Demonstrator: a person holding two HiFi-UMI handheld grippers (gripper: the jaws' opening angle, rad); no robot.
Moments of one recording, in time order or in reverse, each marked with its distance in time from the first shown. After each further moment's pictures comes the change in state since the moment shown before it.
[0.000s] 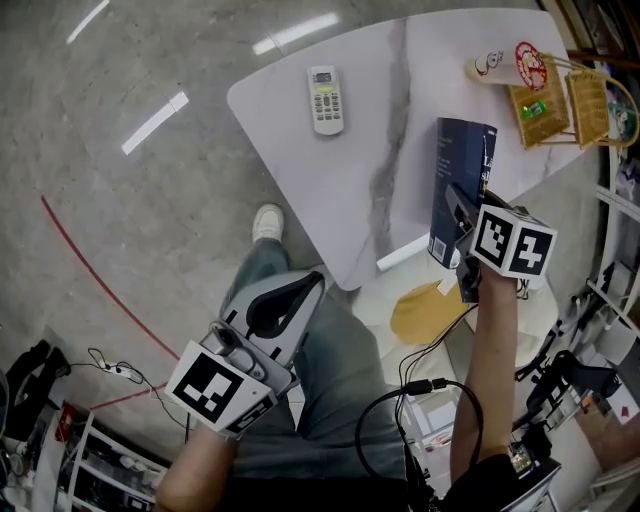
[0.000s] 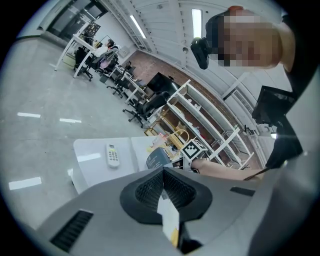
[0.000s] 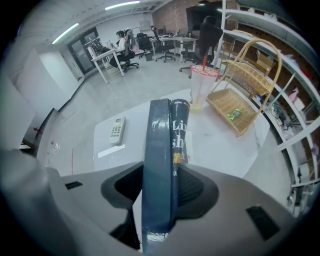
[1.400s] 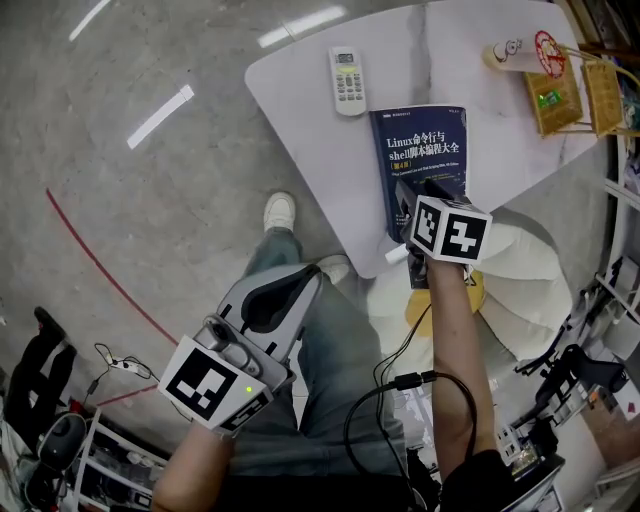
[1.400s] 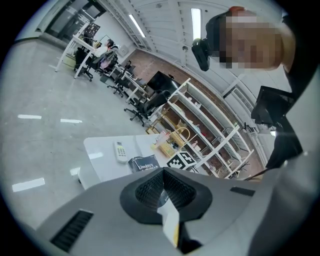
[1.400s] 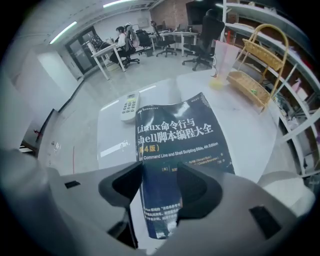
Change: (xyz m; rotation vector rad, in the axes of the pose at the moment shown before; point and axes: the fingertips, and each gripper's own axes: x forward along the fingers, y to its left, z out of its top) left arm -0.034 0.022 -0.015 0.014 0.026 0.006; right arm 0.074 0.091 -0.065 0.027 0.021 0.025
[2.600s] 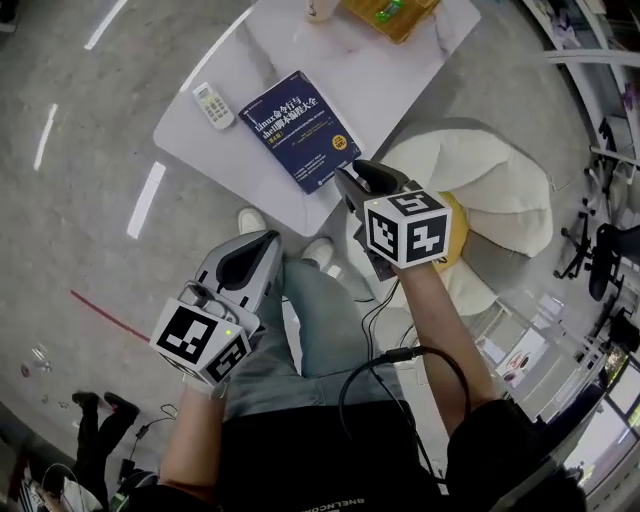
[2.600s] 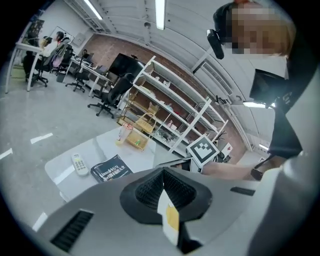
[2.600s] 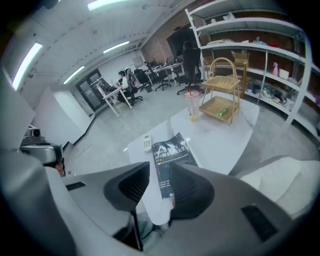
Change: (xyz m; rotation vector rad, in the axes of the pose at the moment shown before) left arm 0.031 -0.147 0.004 0.296 0.230 -0.203; right arm -0.203 -0.027 -0.023 0.158 -0.343 0.157
